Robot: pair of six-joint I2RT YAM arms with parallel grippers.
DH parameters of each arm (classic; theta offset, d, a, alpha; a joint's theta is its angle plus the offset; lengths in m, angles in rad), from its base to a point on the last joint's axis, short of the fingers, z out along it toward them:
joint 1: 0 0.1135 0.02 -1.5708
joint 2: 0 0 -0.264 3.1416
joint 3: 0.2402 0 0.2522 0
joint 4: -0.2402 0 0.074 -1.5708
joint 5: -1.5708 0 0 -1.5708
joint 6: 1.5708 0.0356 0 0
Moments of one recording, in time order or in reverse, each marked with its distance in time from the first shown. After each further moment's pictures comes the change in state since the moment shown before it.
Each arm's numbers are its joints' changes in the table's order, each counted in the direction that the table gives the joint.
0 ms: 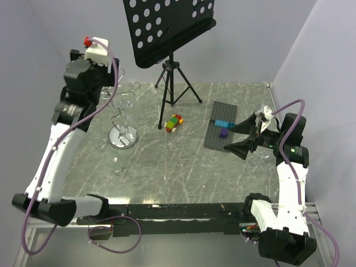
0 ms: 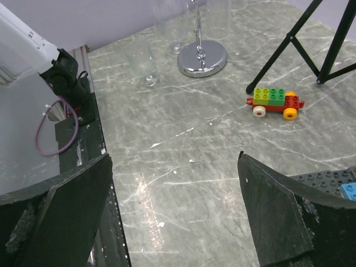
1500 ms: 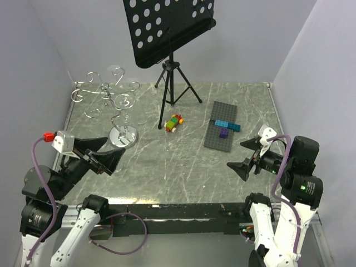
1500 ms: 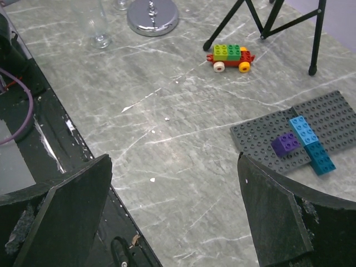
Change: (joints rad) left arm 0.002 -0.960 -0.609 -0.183 -0.675 -0.652; right arm -0.044 -0.217 0.224 -0.569 -0.317 -0.250
